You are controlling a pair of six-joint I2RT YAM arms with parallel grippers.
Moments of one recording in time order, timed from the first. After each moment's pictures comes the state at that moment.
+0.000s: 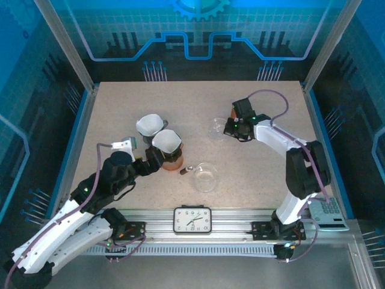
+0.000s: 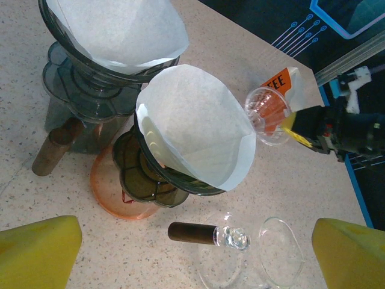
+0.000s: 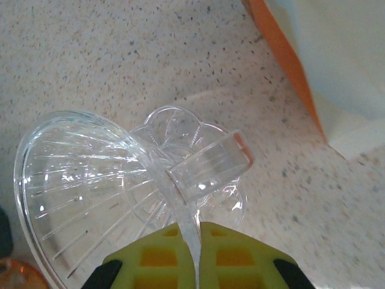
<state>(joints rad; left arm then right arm) -0.64 0.60 0.70 -0.62 -0.21 -0.82 0.34 1.69 1.21 -0.51 -0.06 0.62</state>
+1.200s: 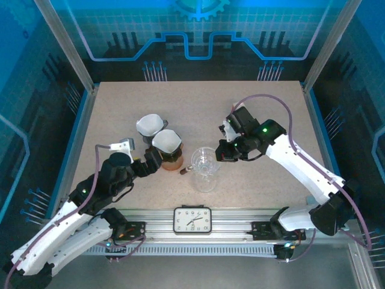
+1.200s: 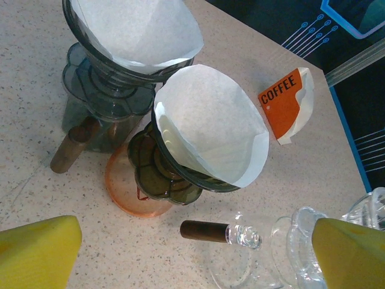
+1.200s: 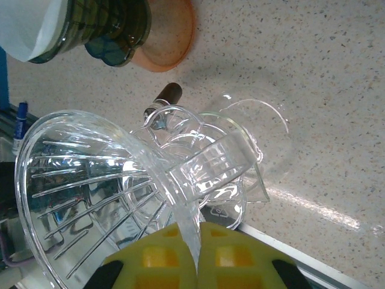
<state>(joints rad) -0.64 0.57 0.70 -0.66 -0.24 -0.82 0.62 1.36 1.32 -1.10 -0.34 0.54</state>
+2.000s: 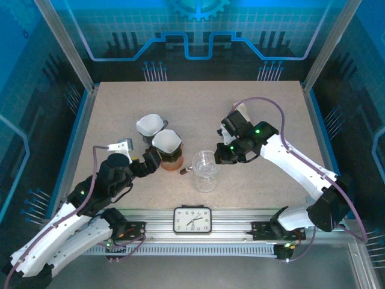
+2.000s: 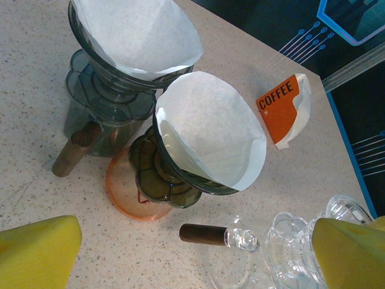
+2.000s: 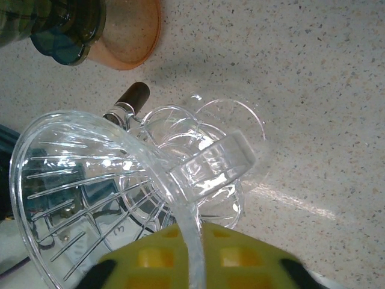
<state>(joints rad) -0.64 0.56 0.70 -0.66 -0.25 -0.82 0.64 1.39 1.27 -1.07 -0.28 0.54</state>
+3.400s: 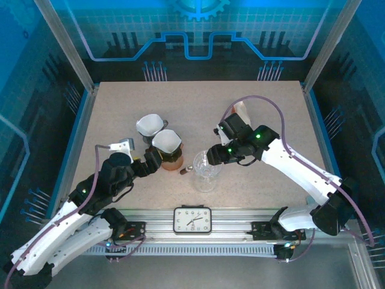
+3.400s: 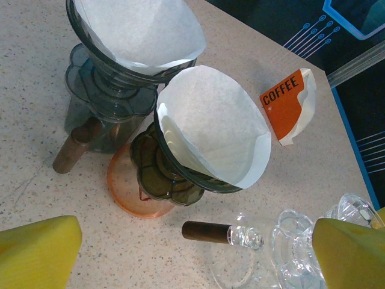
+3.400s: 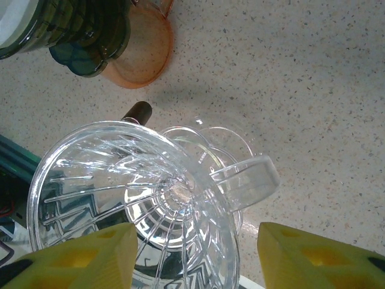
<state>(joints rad) -0.64 0.58 0.70 -0.66 -0.24 -0.82 0.71 1.35 1.27 -1.01 -0.16 0.47</state>
